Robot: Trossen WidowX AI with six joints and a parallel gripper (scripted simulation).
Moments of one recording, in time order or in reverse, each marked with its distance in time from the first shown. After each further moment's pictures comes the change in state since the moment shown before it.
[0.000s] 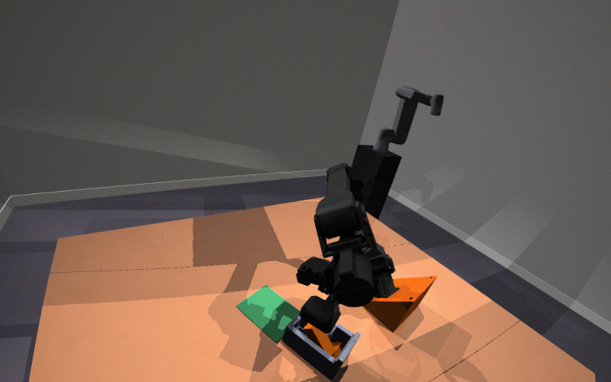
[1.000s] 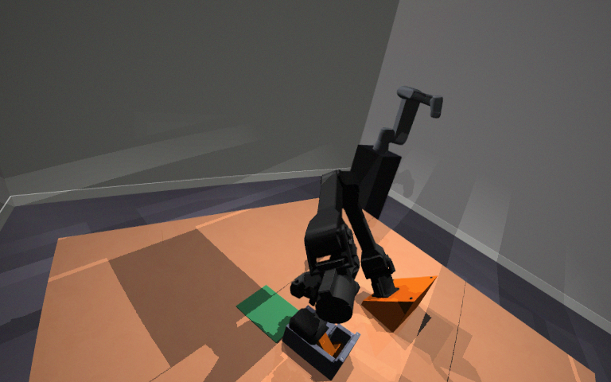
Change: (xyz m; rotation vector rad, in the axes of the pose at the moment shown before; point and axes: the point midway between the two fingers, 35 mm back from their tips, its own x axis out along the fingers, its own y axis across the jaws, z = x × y) arm 0.047 0.001 0.006 0.109 -0.001 0.002
